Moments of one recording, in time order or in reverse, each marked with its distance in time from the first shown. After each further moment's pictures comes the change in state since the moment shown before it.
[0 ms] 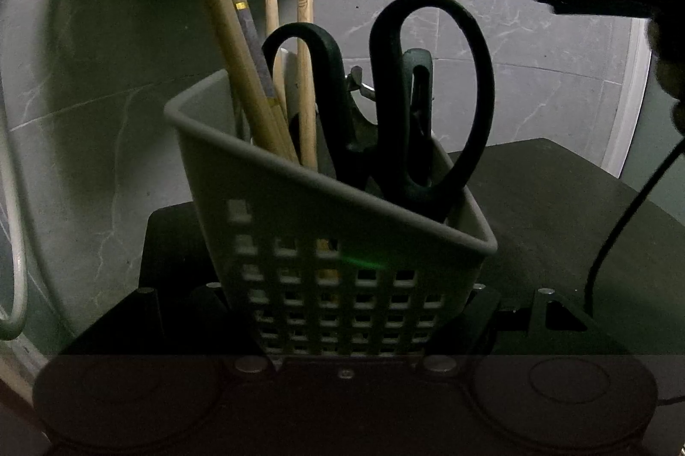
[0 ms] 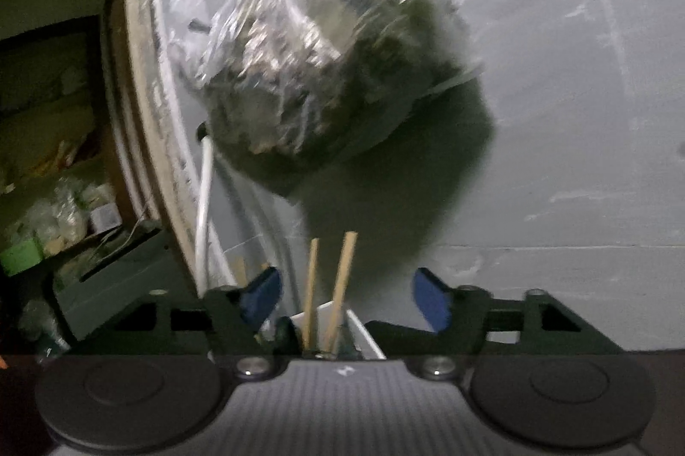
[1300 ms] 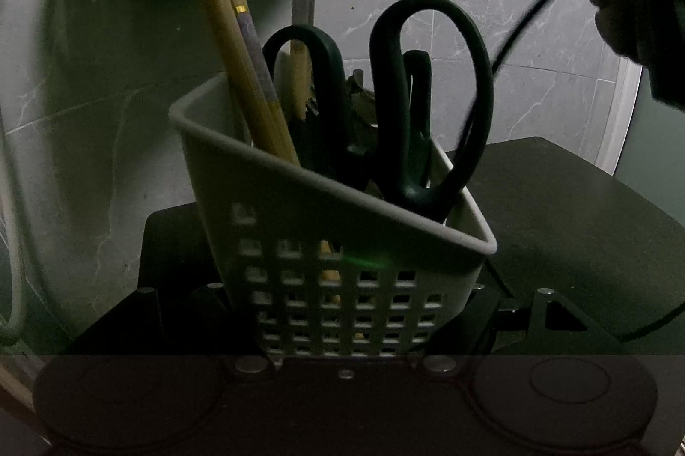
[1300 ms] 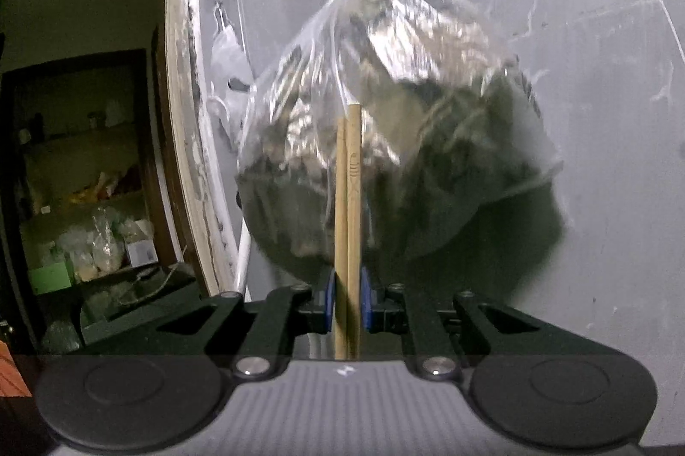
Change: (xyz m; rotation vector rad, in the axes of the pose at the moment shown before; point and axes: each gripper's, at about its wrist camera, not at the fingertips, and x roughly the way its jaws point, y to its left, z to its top) left arm -0.002 0.003 -0.001 0.006 -0.002 -0.011; right arm 0.046 0.012 0.048 -0.075 -0.110 0.173
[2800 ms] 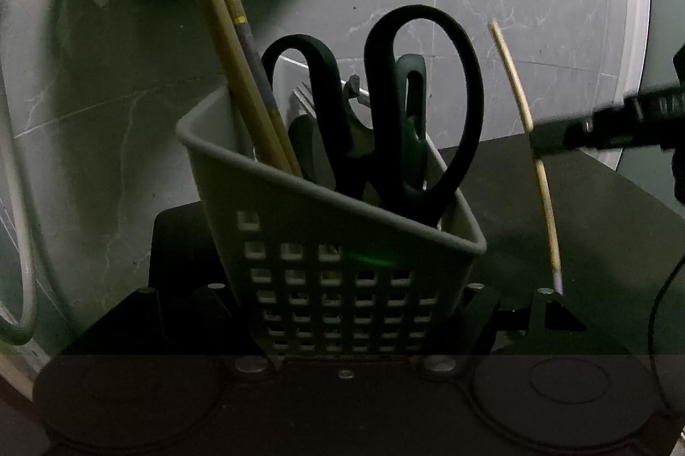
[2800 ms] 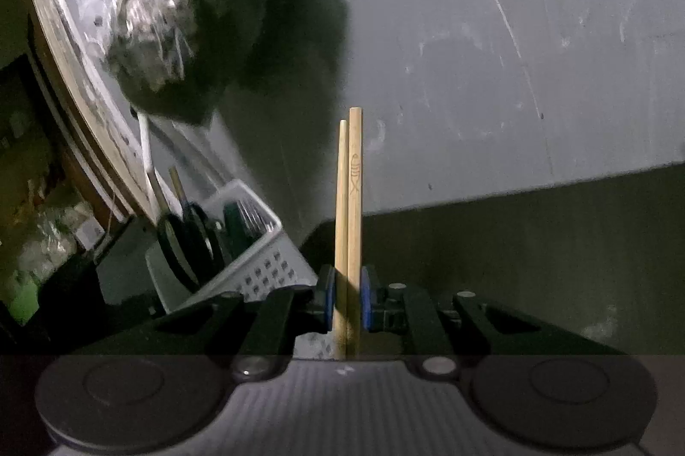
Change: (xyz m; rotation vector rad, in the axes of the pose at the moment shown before) left arm -0.003 -0.004 0.006 0.009 0.013 0.011; right arm -0.097 -0.070 -0.110 0.347 0.260 -0.194
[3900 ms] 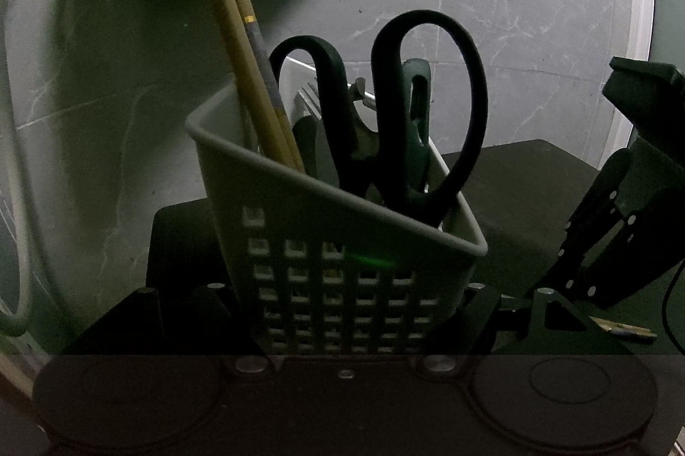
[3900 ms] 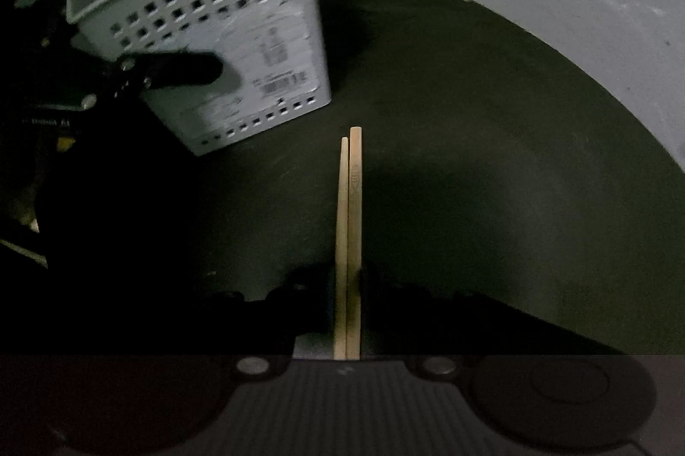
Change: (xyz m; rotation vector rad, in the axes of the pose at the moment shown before) left arm -0.001 0.001 -0.003 -0.024 -0.010 -0.002; right arm 0.080 0.019 -0.039 -0.415 0.782 -0.189
